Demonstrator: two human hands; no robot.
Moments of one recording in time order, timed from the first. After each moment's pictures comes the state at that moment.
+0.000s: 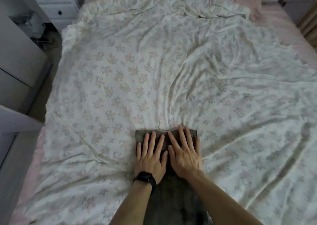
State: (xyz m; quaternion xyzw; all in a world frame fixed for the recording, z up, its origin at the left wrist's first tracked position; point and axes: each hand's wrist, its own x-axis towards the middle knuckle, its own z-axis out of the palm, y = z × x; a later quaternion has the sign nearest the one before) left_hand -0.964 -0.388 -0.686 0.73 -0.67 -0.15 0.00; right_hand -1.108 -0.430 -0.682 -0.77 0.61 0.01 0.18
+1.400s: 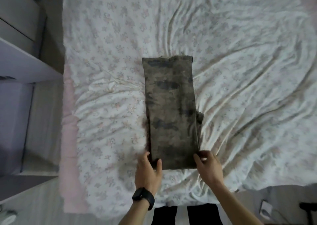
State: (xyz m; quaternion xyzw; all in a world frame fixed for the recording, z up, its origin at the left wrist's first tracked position) left_hand -0.985 -0.028 -0.603 0.82 -0.38 -0.42 0.09; right_hand -1.205 -0.070 -0.611 -0.44 0.79 -0.02 0.42
